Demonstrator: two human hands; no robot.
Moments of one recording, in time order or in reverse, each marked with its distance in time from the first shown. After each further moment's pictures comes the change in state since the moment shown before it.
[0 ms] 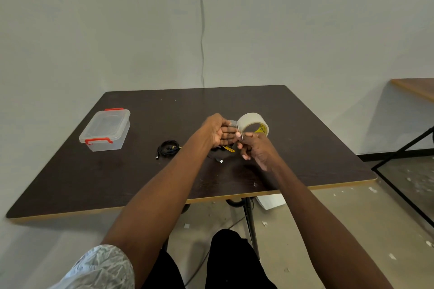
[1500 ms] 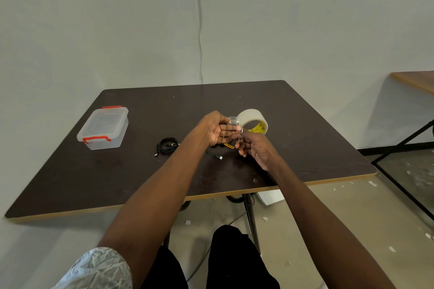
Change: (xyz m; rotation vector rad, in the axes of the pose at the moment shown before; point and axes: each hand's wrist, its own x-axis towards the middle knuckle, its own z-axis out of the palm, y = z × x) left_hand -0.005 -0.002 -0.006 0.042 -0.042 -0.010; right_hand 0.001 0.010 -0.001 0.003 0.020 0.063
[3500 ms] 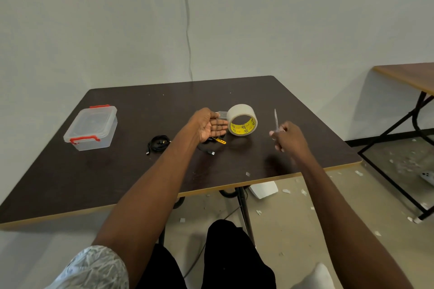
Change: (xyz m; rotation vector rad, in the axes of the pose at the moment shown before) left_hand 0.001 -0.003 0.001 -0.033 0.013 0.064; right_hand -0.053 -0.031 -0.068 -0.469 0.544 0.084
